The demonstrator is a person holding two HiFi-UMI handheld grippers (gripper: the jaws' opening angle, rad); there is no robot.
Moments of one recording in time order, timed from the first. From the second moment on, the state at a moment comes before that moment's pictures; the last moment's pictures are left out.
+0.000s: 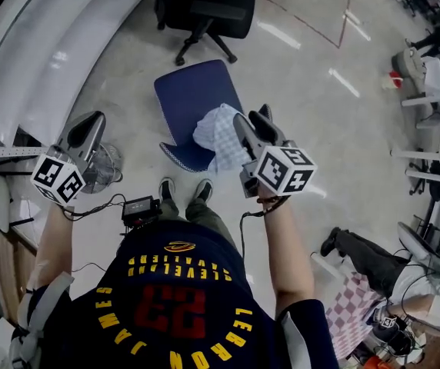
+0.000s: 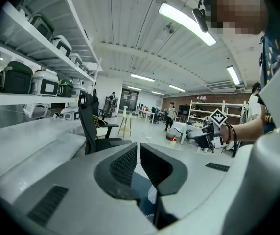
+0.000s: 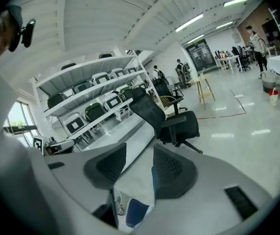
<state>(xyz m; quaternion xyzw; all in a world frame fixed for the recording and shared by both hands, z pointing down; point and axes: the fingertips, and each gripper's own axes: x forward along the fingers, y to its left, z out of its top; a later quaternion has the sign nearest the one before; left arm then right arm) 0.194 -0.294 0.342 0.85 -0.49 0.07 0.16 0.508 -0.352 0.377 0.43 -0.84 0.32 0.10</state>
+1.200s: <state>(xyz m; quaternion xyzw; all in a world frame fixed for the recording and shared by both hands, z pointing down) 0.203 -0.248 0.227 0.85 -0.53 0.03 0.03 0.422 -0.291 0.233 0.38 -0.92 0.13 0.05</state>
